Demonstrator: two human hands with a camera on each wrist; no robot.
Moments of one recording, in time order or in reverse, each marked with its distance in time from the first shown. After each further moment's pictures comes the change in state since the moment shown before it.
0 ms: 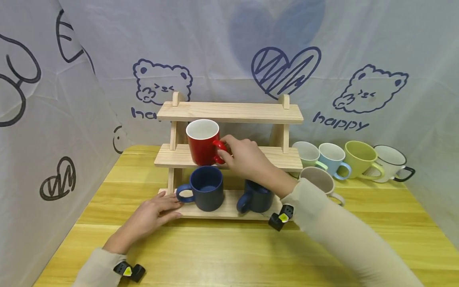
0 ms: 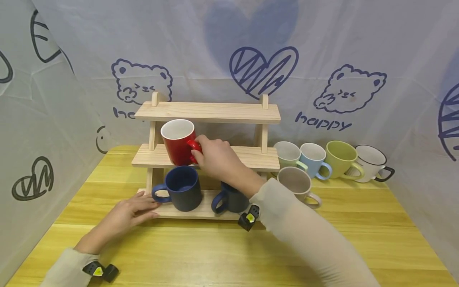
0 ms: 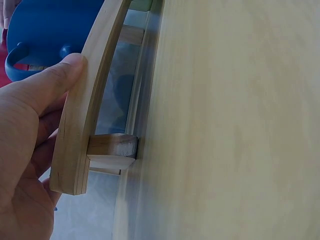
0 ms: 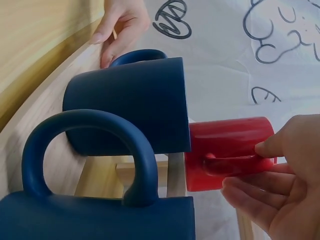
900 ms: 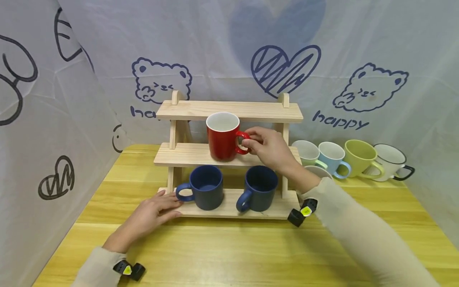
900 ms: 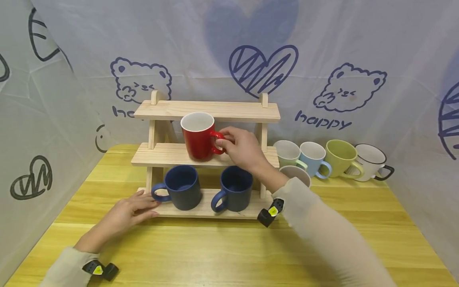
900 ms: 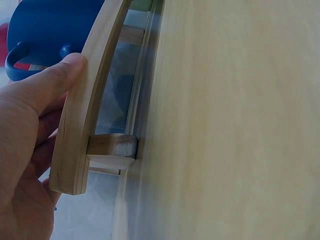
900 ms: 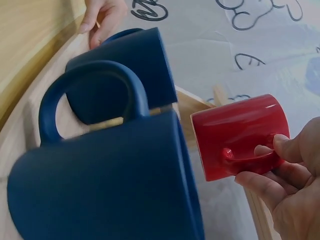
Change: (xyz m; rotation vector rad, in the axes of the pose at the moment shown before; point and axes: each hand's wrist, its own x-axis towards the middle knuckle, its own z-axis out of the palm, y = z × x) left_hand 0.000 0.000 0.001 -0.004 0.016 0.009; right_hand -0.013 0.051 -0.024 0.512 0.129 0.122
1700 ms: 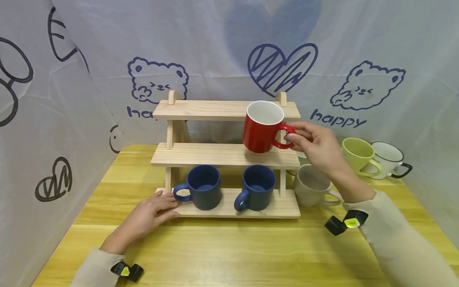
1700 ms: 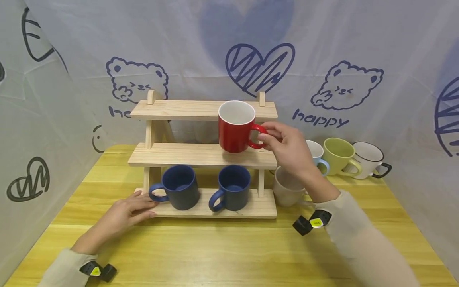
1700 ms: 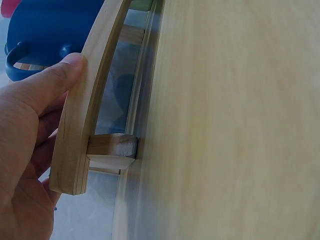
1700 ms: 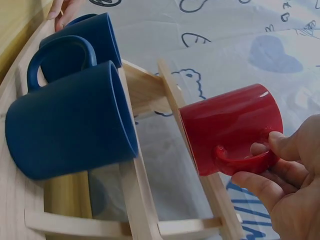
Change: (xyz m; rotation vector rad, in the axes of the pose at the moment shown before) left_hand 0.000 0.001 0.000 0.006 0.013 0.005; right_hand -0.049 0.011 -0.080 0.048 0.147 0.016
